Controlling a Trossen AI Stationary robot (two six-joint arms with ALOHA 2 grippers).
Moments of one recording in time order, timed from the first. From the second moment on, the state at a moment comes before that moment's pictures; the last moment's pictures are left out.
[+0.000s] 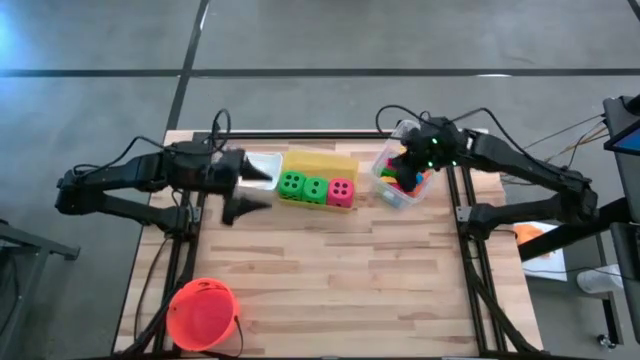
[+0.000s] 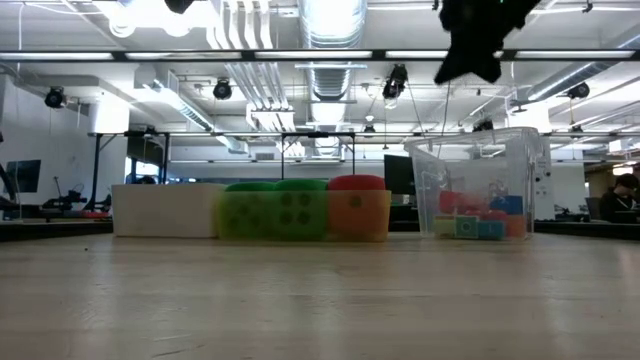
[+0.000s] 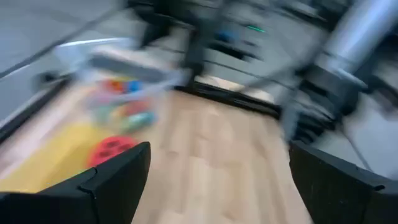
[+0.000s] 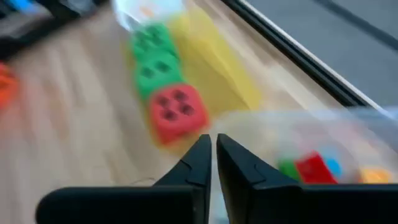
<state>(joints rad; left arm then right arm) 0.06 0.92 1.07 -0.49 0.06 -0.28 -0.45 1.07 1.07 -0.77 -0.06 0.24</state>
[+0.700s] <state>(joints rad) 0.05 0.33 0.35 -0.08 0.20 -0.32 0.09 0.90 1.02 -0.60 -0.06 0.47</state>
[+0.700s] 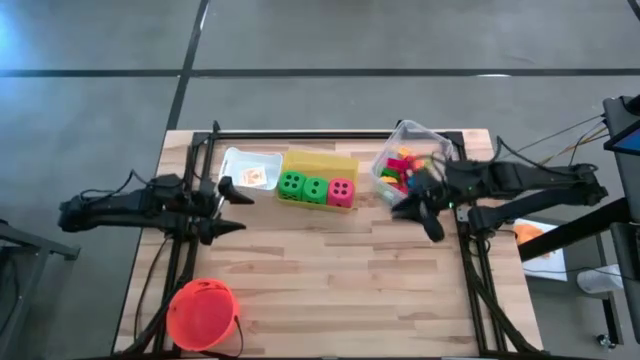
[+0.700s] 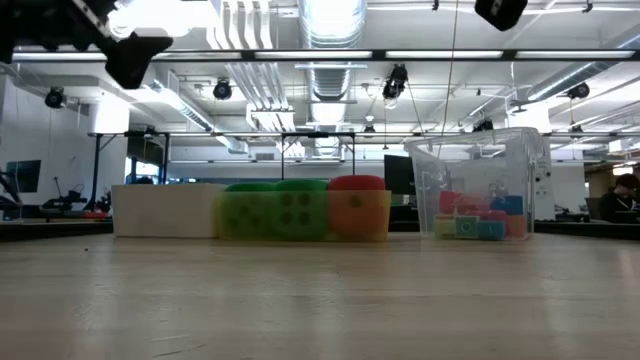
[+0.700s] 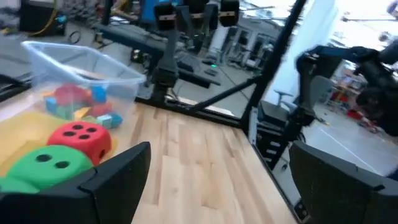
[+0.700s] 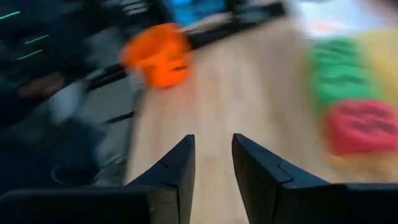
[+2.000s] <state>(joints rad) 0.05 0.03 0.03 -0.03 0.25 -0.17 0.19 0.00 0.10 0.13 -0.40 0.40</state>
